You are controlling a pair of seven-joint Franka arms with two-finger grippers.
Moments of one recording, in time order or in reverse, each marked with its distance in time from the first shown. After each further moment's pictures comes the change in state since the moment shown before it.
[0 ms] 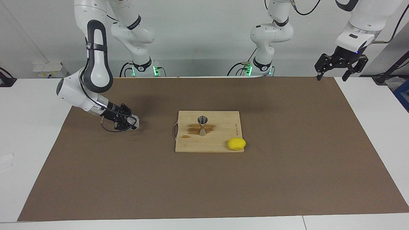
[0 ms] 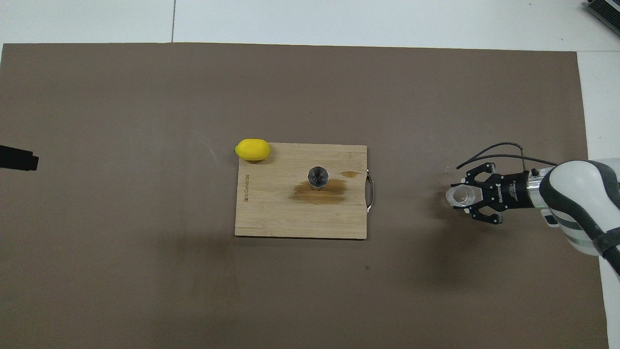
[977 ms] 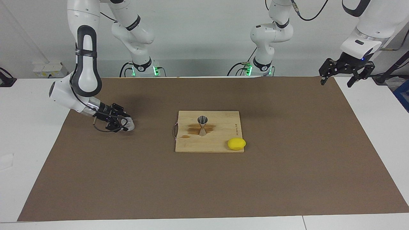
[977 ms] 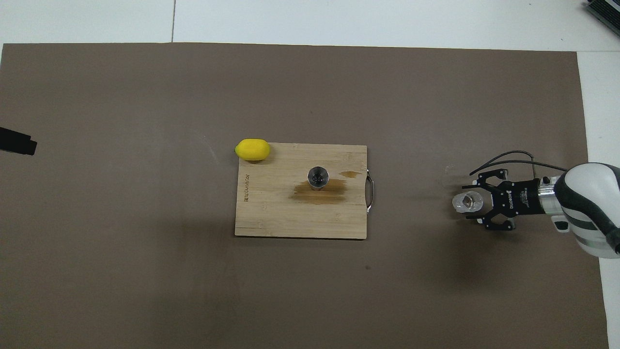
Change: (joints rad) left arm 0.001 0.104 0.000 0.135 0.000 -0.054 0.080; right arm -0.057 0.006 -0.001 -0.003 0.002 -0.012 -0.061
